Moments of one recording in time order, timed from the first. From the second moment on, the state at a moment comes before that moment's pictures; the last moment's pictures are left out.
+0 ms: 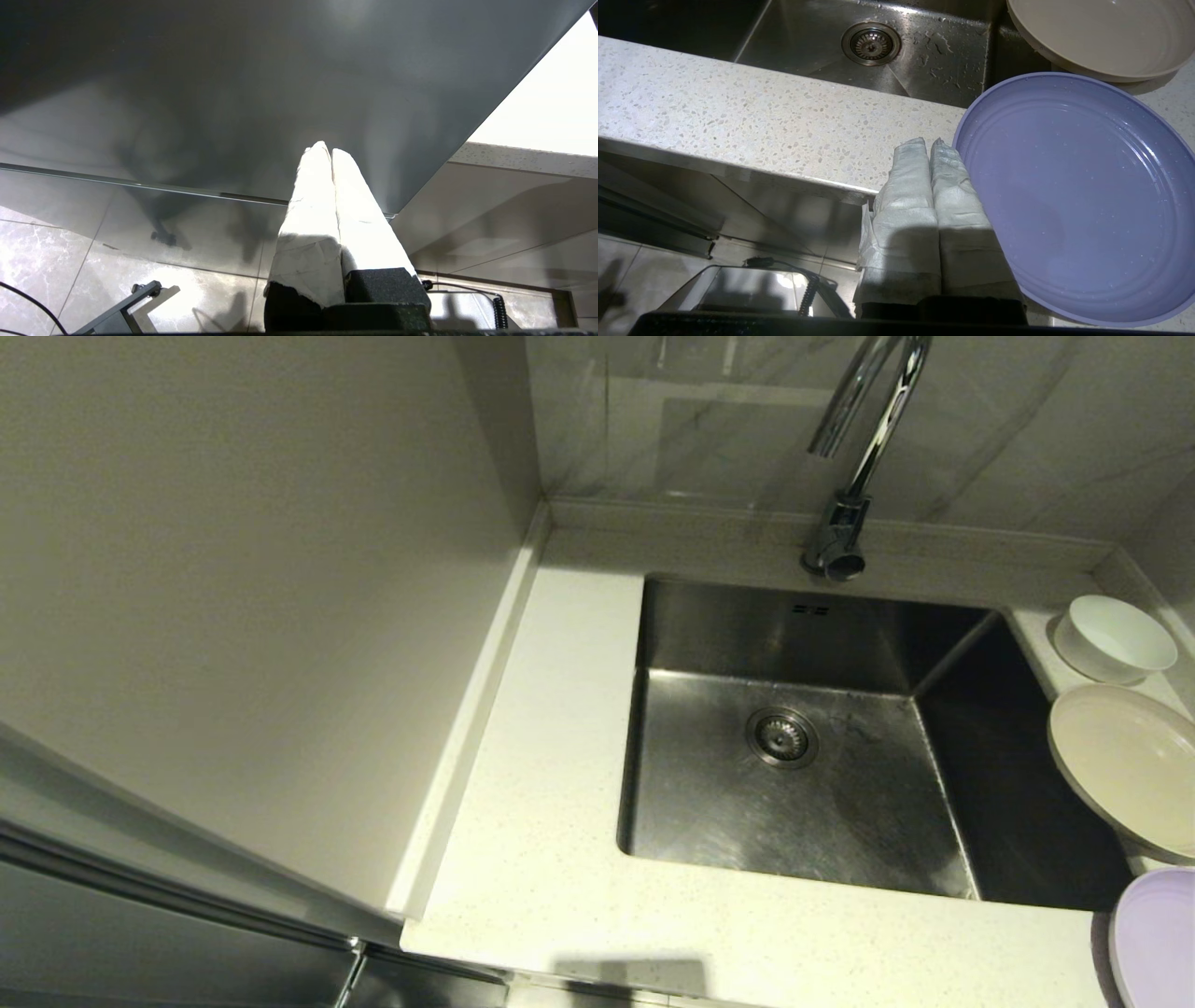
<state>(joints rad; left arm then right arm) 0.00 0.00 0.00 0.00 0.02 -0.03 0.01 0.00 -0.01 0.02 -0.01 -0.03</state>
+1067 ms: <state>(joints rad) 0.00 0.00 0.00 0.00 0.02 -0.03 0.01 0.00 -0.01 0.02 -0.01 -0.02</state>
